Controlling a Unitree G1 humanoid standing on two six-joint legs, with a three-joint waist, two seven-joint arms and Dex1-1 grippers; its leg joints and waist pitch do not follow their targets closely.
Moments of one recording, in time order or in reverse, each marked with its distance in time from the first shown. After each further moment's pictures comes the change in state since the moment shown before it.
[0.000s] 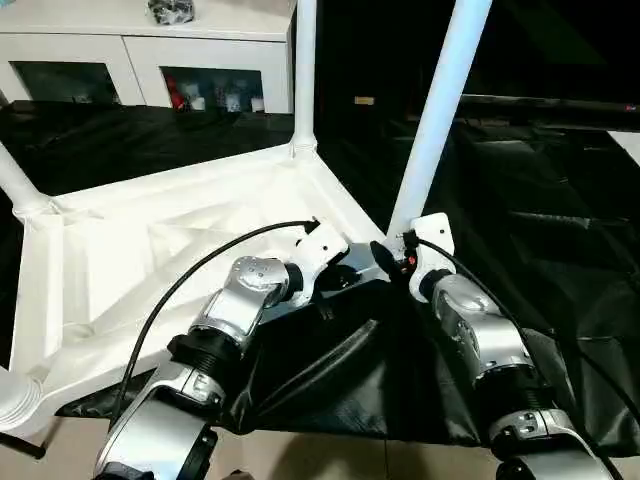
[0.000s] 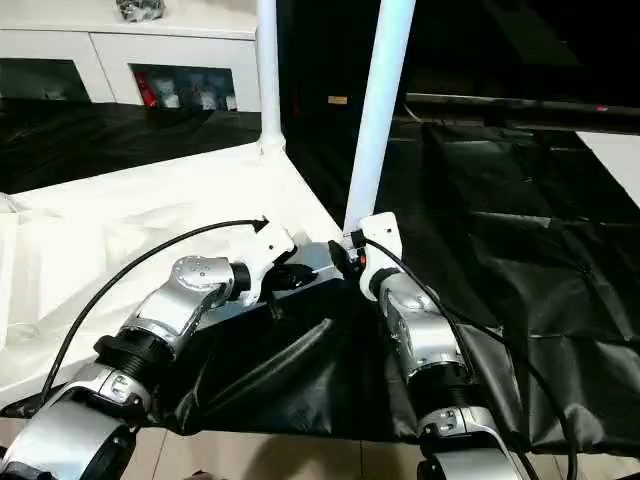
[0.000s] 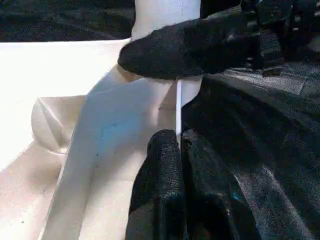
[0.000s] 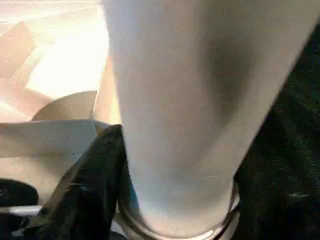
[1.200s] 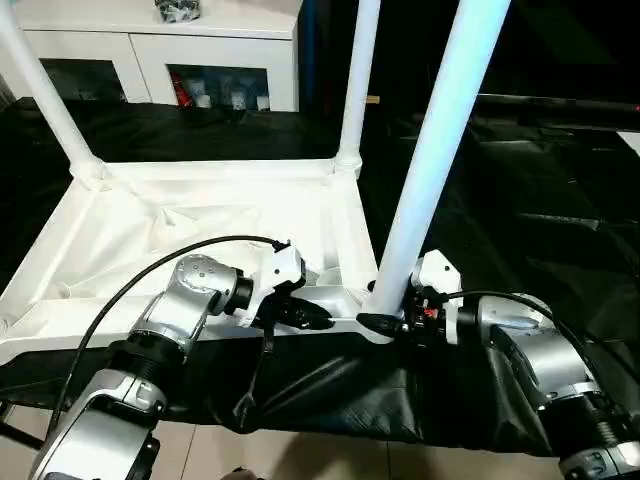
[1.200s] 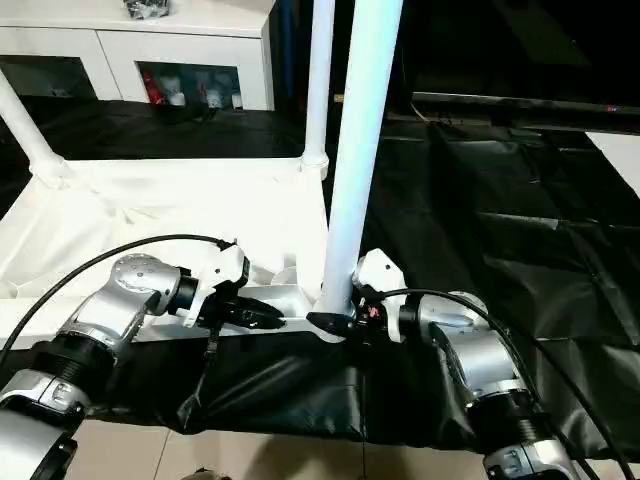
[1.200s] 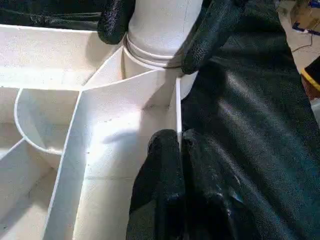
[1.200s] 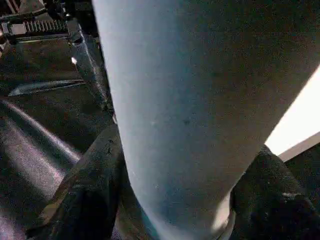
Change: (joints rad) left arm 0.061 0.218 -0.041 -0.071 -0.103 -0.093 -0.527; right arm 0.148 -0.283 0.181 -0.244 0.084 -0.039 0.725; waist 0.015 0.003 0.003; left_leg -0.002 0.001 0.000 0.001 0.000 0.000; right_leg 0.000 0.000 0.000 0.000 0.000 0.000
